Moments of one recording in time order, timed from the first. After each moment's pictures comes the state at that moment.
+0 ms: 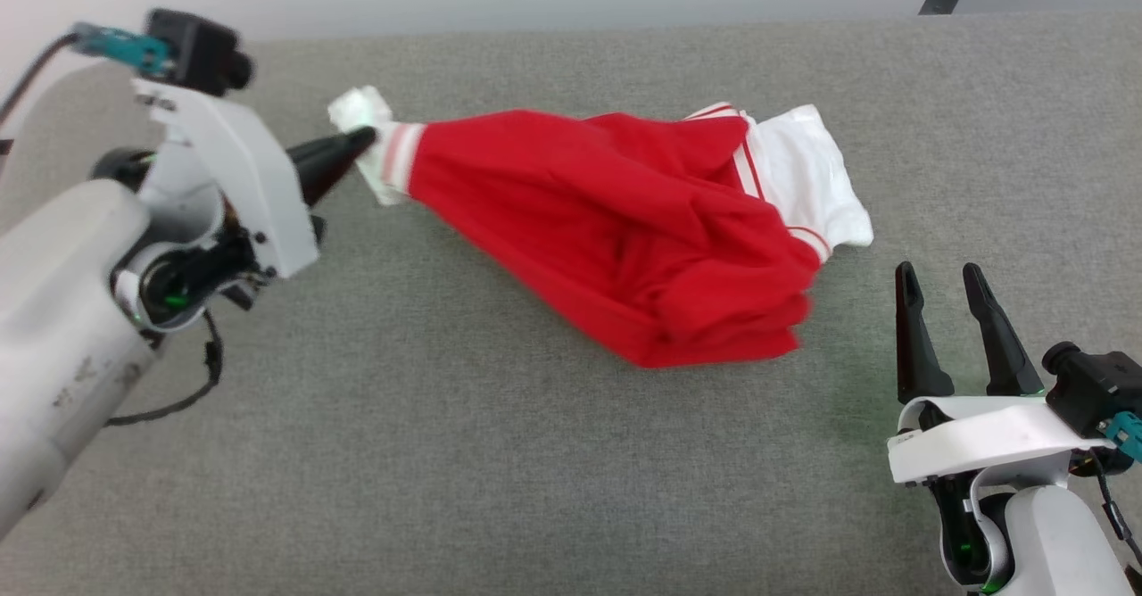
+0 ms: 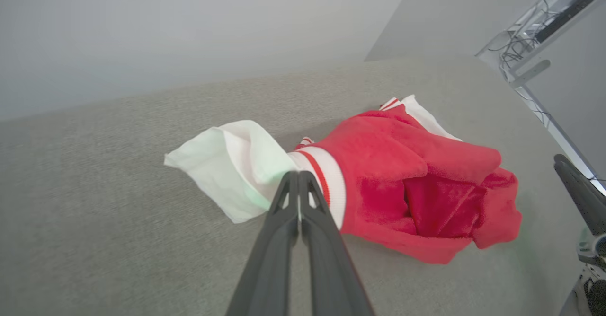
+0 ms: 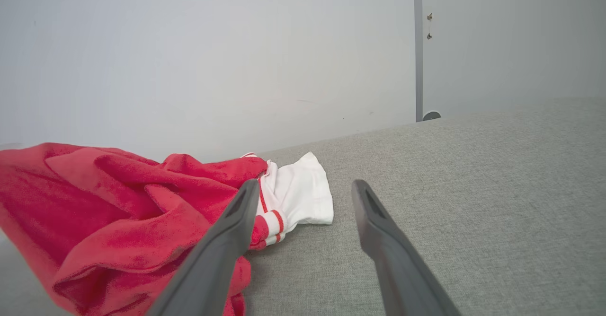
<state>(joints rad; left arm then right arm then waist) -1.17 0.74 -1.16 0.46 -1.48 -0.13 0.20 -0.28 -0.05 0.00 0.27 0.31 0.13 -0.26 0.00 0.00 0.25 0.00</state>
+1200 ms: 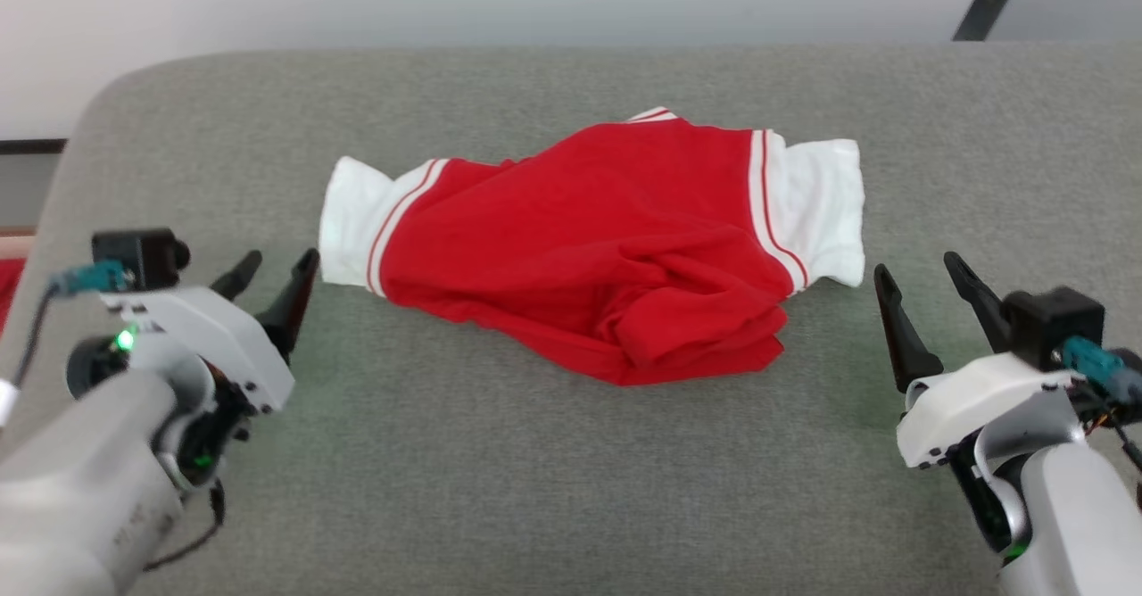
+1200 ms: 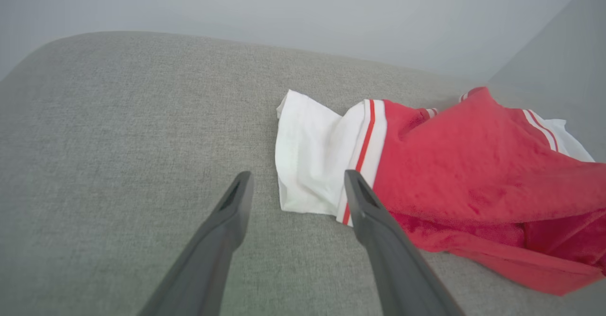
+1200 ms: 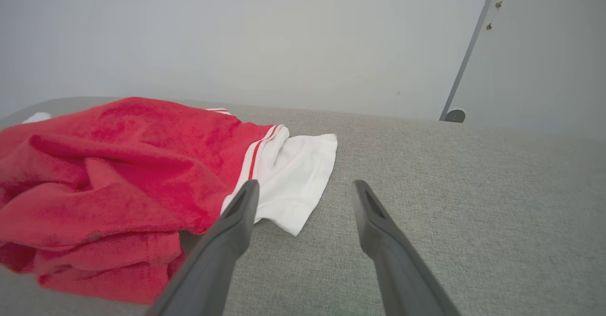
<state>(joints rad) -0.88 0.68 -1.14 0.72 -1.44 -0.08 -0.22 -0.35 -0.13 0.05 0.30 0.18 0.13 -0.06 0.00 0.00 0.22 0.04</state>
